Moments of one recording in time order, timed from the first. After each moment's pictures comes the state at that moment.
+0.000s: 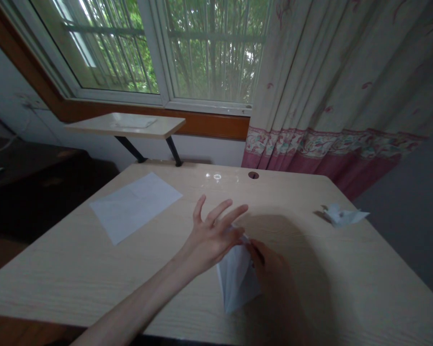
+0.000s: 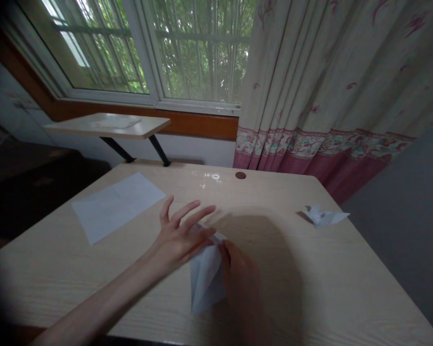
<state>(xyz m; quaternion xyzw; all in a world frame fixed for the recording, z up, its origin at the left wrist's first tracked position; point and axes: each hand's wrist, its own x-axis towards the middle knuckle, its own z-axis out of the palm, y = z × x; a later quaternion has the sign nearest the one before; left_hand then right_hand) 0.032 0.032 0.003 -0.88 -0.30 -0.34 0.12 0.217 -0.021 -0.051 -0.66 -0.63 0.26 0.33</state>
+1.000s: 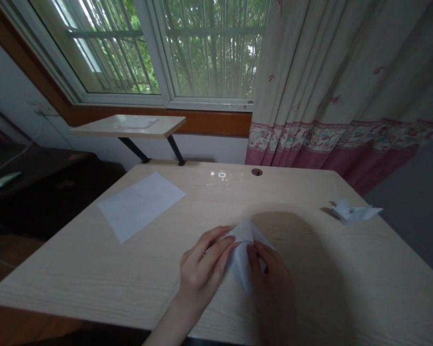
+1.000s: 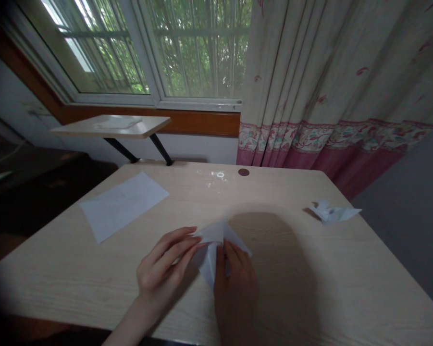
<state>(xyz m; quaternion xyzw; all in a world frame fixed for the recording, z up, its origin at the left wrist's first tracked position) 0.043 -0.017 -0.016 -0.75 -0.38 -0.53 0.00 0.184 -0.047 -0.044 -0.70 -0.57 0.17 0.40</state>
